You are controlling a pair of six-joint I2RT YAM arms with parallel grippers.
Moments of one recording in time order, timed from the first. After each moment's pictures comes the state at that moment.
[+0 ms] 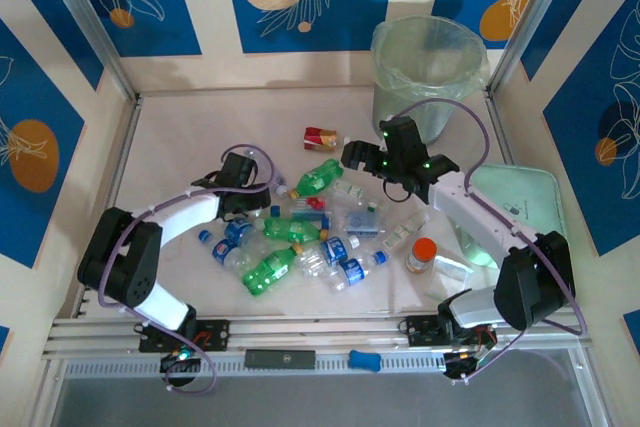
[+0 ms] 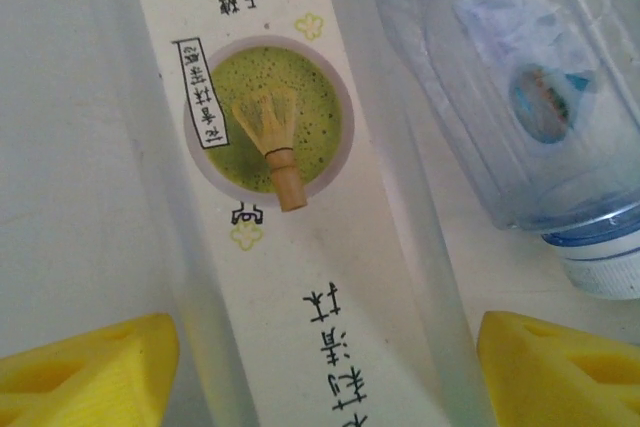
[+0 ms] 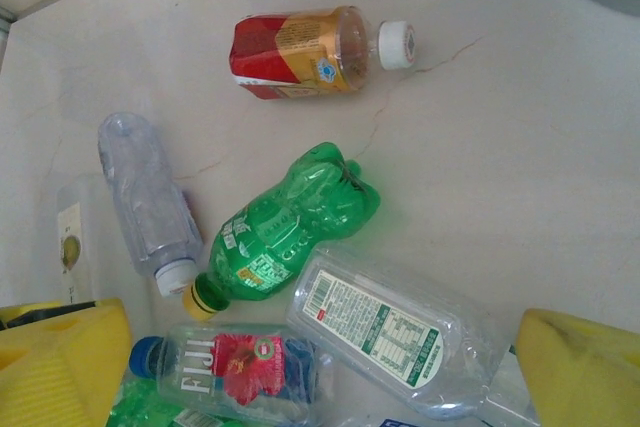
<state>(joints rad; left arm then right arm) -0.42 1.55 0.85 -0.33 -0.11 -0.52 0.46 1.39 1.08 -0.44 -0.05 0.62</state>
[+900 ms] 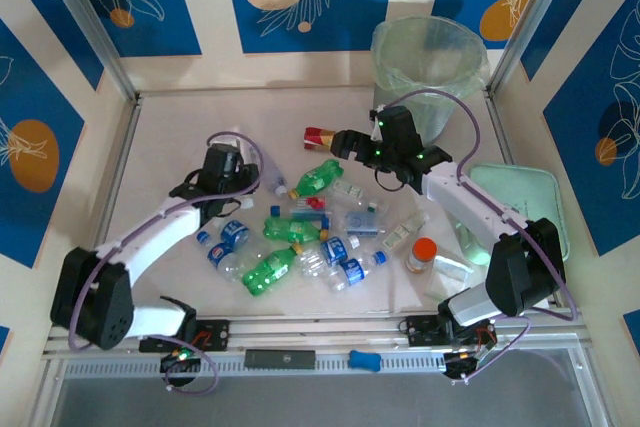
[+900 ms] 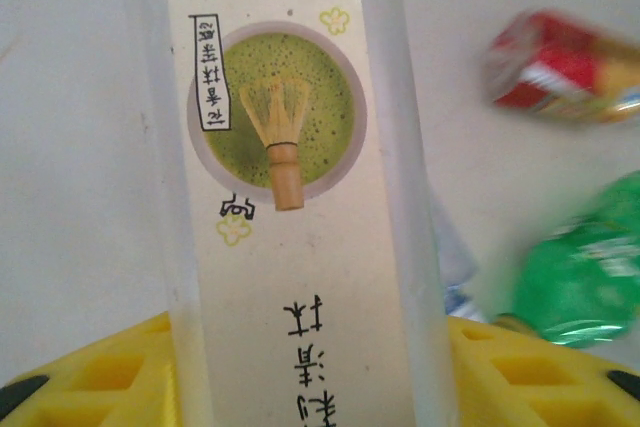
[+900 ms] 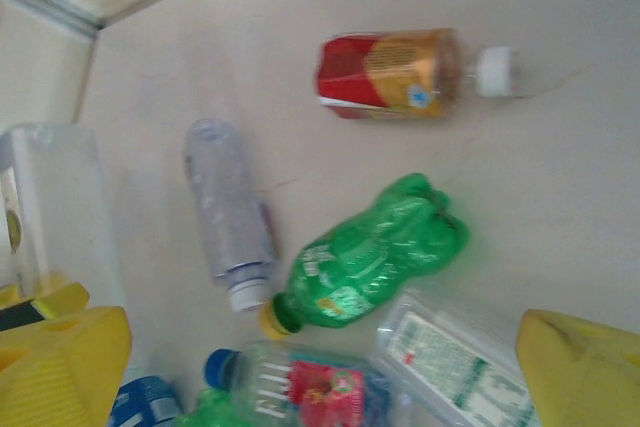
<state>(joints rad) -0.42 1.28 0.83 -0.23 -0.15 -0.43 0.46 1.46 1.15 -0.34 -0.20 0.63</state>
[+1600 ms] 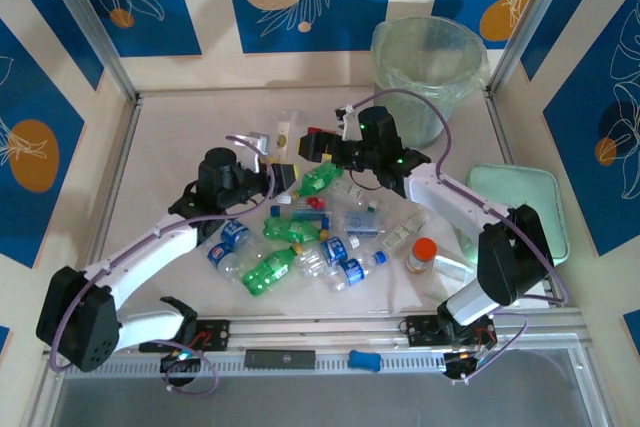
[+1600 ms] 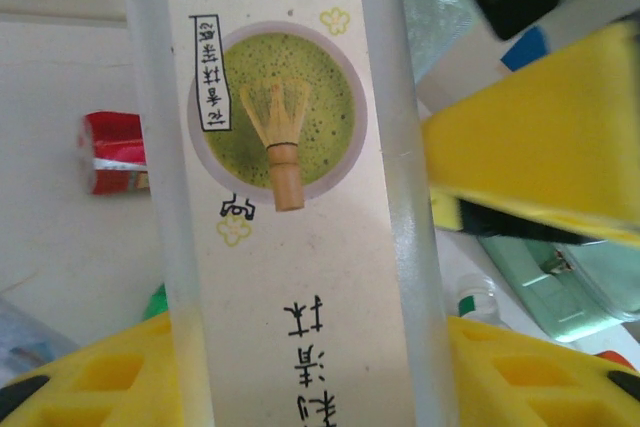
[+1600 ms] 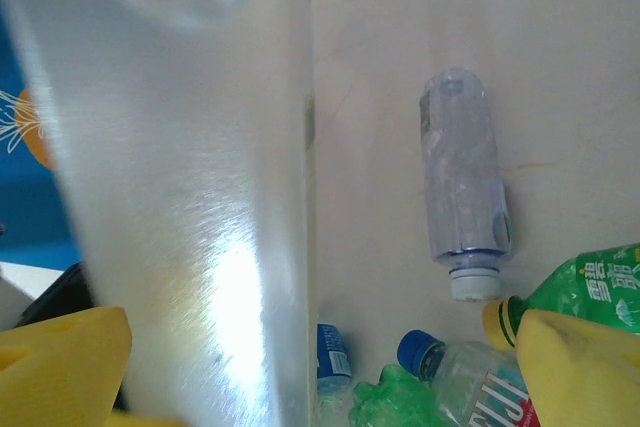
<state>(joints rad) -0.53 1.20 0.75 0.14 0.30 -0.41 0.55 1.54 1.14 -0.06 -0.48 0.71</state>
